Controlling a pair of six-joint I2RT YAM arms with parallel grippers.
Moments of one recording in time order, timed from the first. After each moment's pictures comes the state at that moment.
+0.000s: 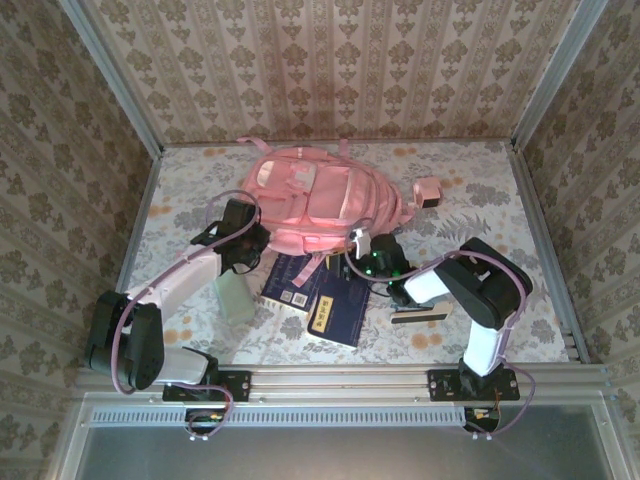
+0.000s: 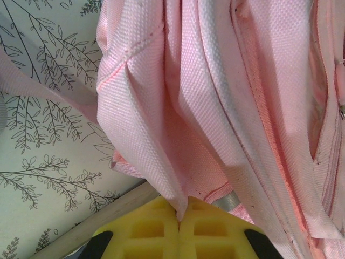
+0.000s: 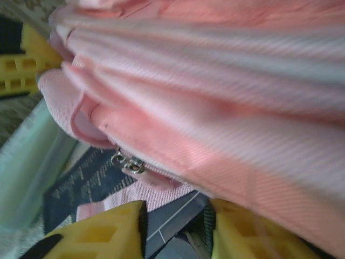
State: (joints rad) left arm -0.42 1.36 0.83 -0.37 -0.04 -1.26; right arm 0.63 1.81 0.58 0.84 -0.28 0.42
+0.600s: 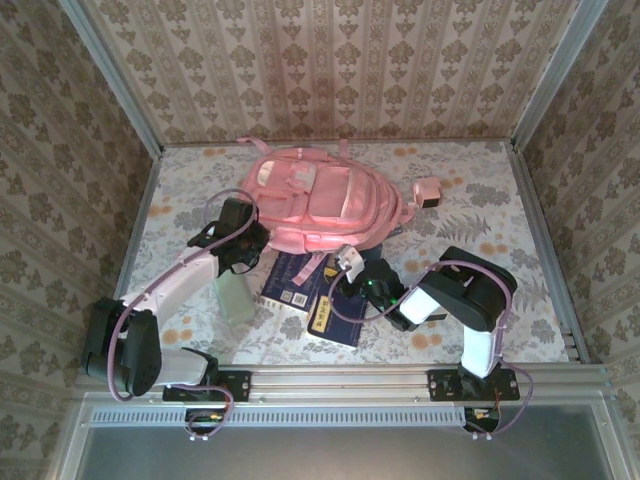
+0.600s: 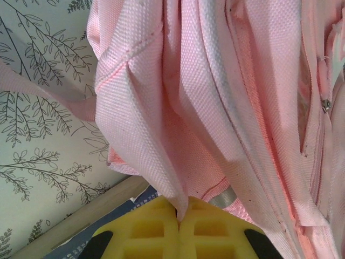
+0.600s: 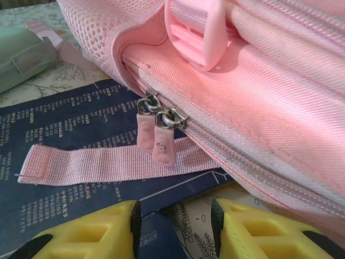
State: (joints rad) left arm -0.42 1.32 0.83 -0.37 -0.01 -1.26; right arm 0.78 1.88 0.47 1.11 0.04 -0.07
